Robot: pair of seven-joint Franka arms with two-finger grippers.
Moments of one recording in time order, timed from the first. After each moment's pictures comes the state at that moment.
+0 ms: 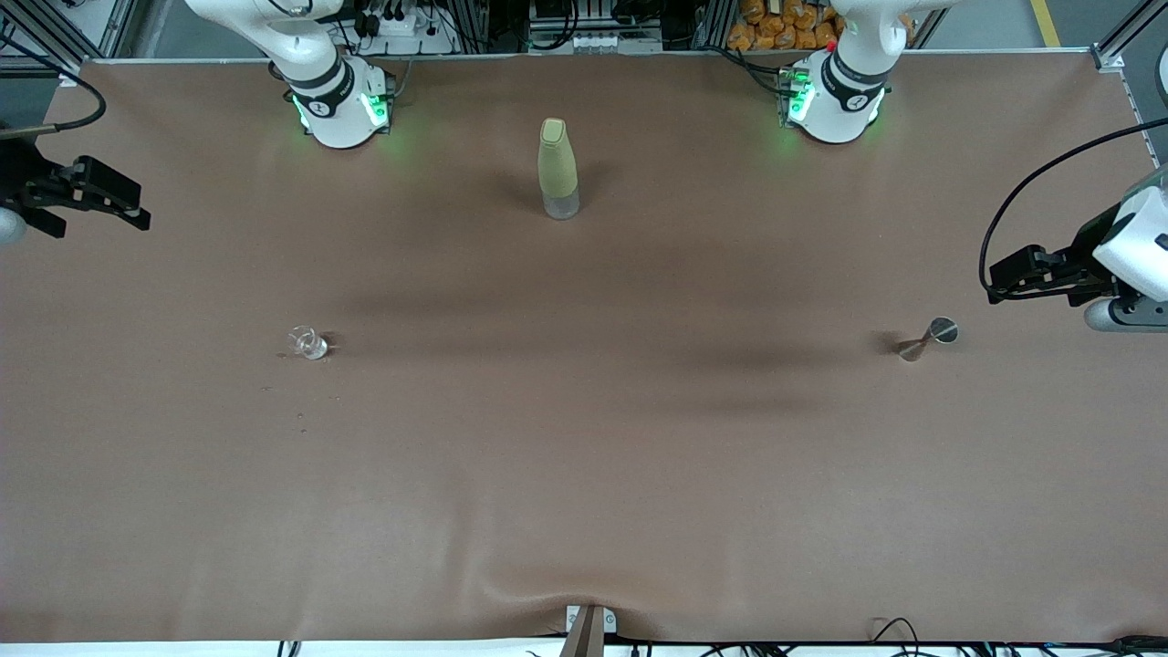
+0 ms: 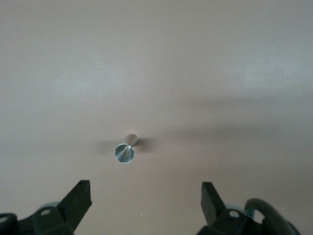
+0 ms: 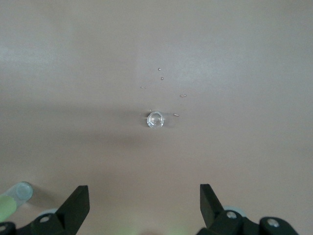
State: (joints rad) left arm 0.13 0.11 -0.16 -1.57 0.02 1.68 0.02; right arm 0.05 0.01 -0.05 -1.47 0.02 1.44 -0.09
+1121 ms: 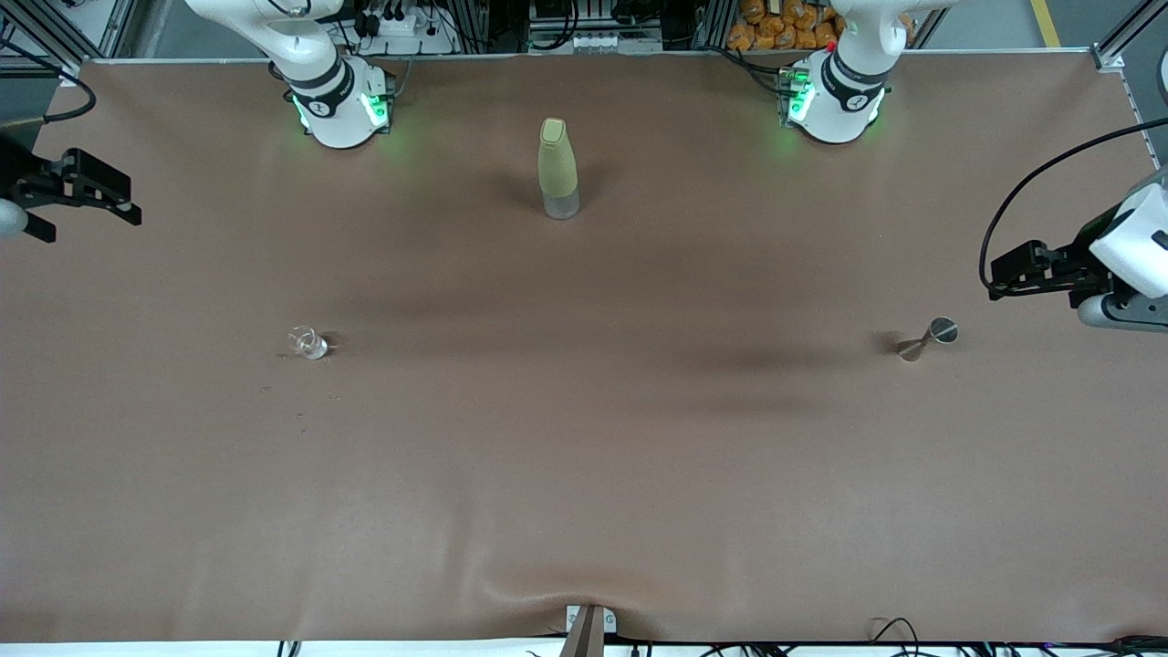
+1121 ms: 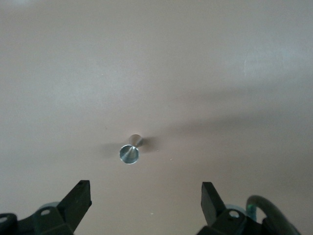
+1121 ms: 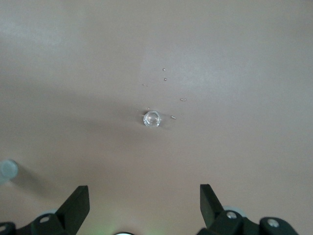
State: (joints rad) left arm 0.15 0.11 -0.15 -1.57 0.01 1.68 0.16; right arm 0.04 0.01 -0.07 -1.47 0.02 1.43 -0.31
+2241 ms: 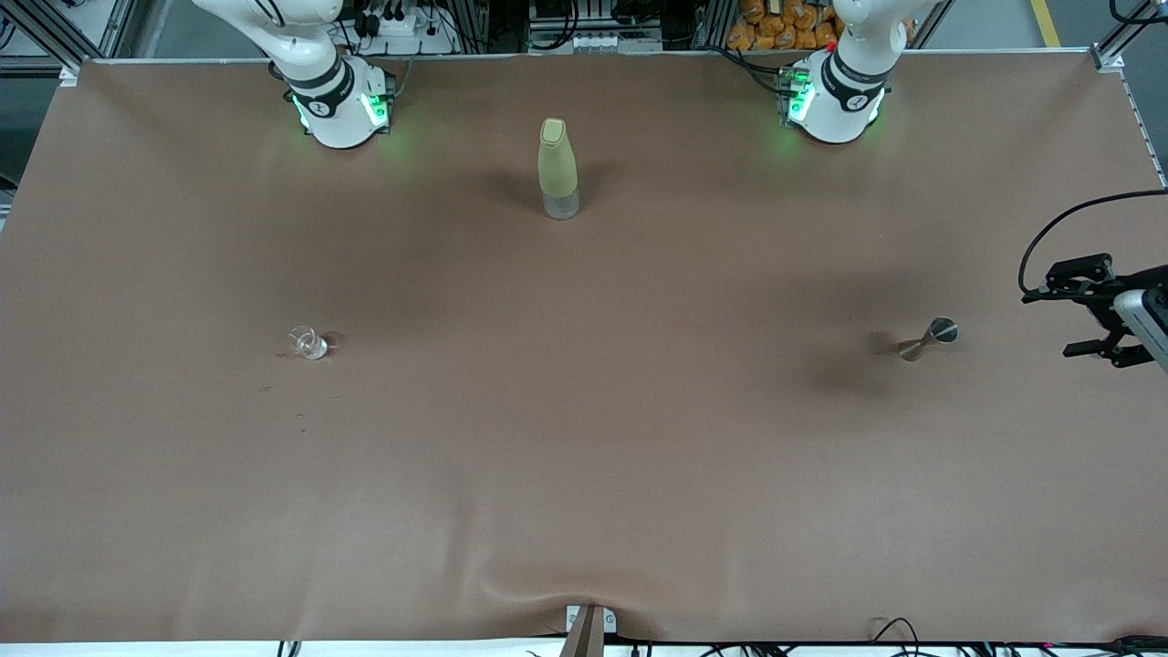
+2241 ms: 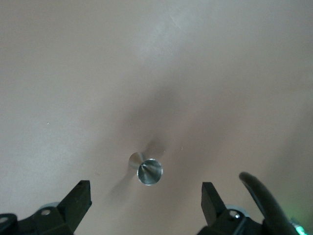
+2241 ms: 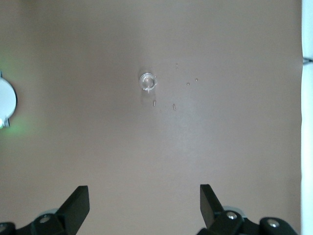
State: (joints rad) left arm 0.41 0.31 -0.15 -1.59 -0.28 1.68 1.19; right arm -0.15 0.01 -0.08 -1.47 0.02 1.47 -1.79
